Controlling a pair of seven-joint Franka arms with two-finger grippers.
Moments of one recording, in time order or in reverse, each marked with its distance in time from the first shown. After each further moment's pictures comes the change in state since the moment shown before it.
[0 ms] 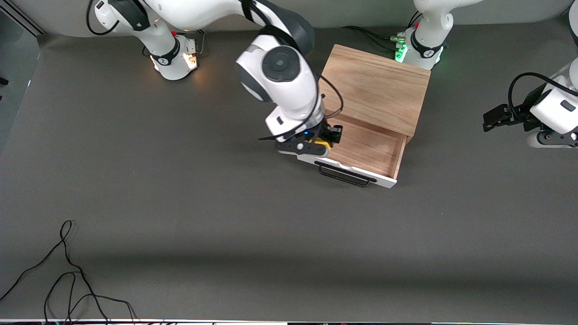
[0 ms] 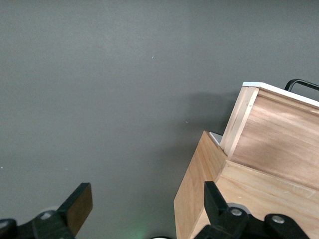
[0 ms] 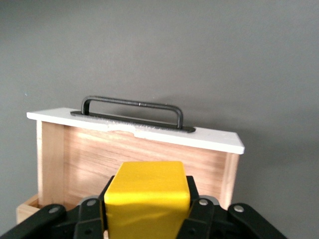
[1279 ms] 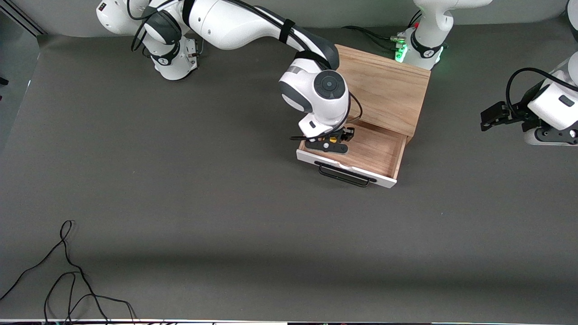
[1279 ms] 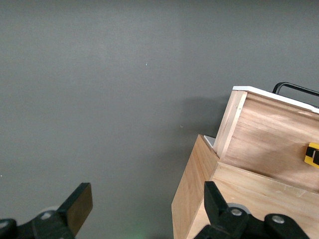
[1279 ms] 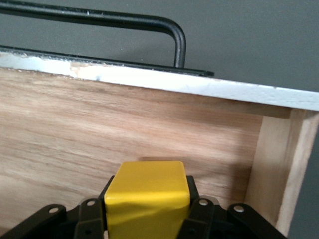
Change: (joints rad) left arm -0.251 0.000 0.229 0.023 -0.001 0.002 0.001; right arm 0.106 0.167 -0.001 0.001 -0.064 0.035 0.090
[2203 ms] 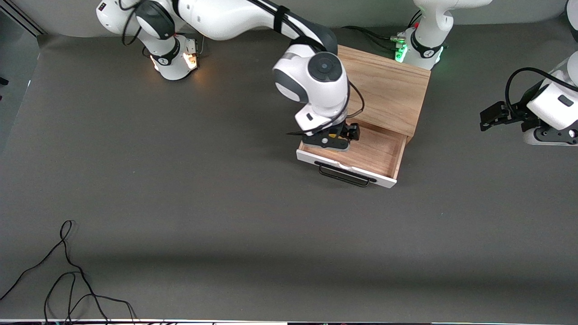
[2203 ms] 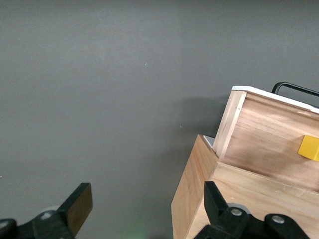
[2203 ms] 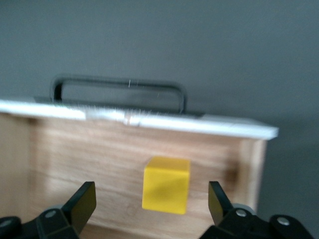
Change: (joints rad) left arm 0.004 0.000 -0.005 0.001 -0.001 0.000 0.000; right arm -0.039 -0.099 -0.019 0.045 -0.029 -0.055 0.028
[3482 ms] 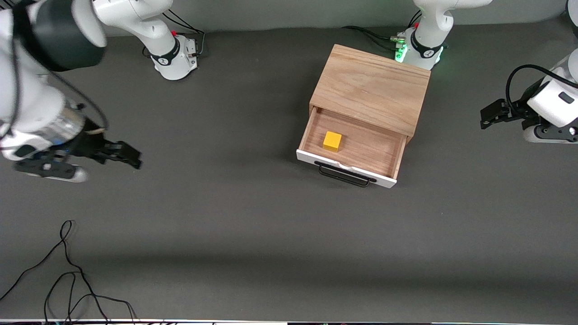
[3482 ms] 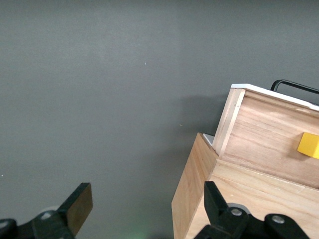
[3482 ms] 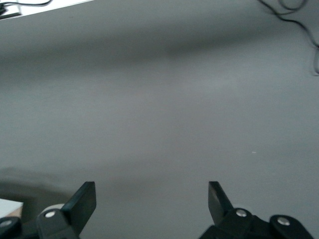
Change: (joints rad) left arm 0.001 -0.007 -0.003 0.001 0.000 -0.009 0.005; right arm -0.494 -0.697 -0.297 -0.584 0.041 -0.174 -0.857
